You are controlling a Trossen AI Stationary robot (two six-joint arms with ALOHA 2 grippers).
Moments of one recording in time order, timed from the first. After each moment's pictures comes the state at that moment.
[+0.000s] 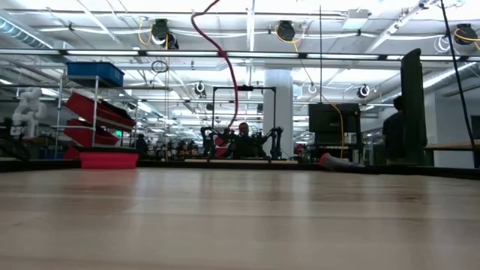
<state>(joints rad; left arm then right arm) -0.48 1.42 0.93 0.64 -0.27 0.29 0.51 1.32 1.13 0.04 0.44 -0.19</state>
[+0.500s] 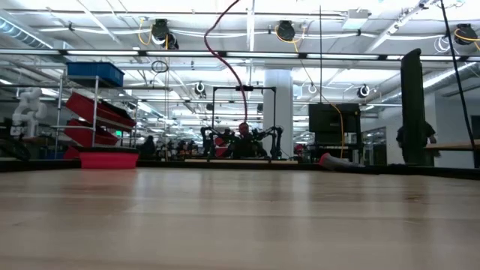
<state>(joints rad) -0.48 1.42 0.93 0.64 -0.29 0.29 0.51 1.33 1.13 0.04 0.44 -0.22</state>
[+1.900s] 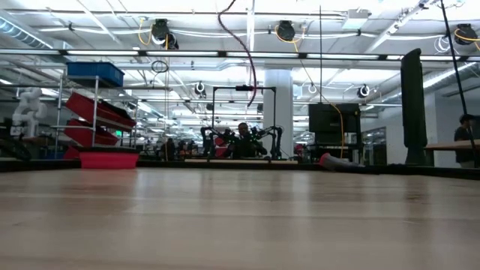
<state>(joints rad) -0.53 1.37 0.93 0.47 -0.70 0.23 0.57 1.27 1.13 0.07 0.65 -0.17</state>
